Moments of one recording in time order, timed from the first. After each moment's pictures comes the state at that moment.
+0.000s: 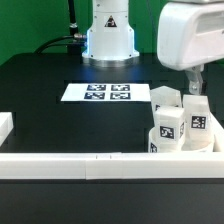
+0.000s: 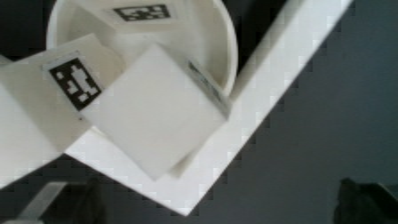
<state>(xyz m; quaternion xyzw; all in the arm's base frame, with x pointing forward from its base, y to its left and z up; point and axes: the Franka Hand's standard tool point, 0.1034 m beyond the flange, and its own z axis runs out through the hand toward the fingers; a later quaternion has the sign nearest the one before) 0.622 0.126 0.107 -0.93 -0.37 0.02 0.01</state>
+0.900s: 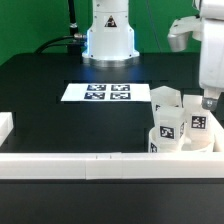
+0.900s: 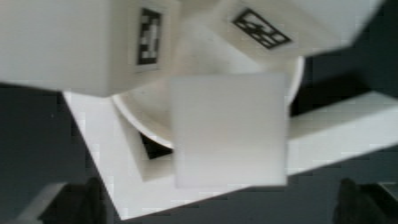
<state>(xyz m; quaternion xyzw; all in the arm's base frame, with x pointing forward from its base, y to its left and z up) 0.627 0.112 0.097 -0.77 -0.63 0.04 -0.01</state>
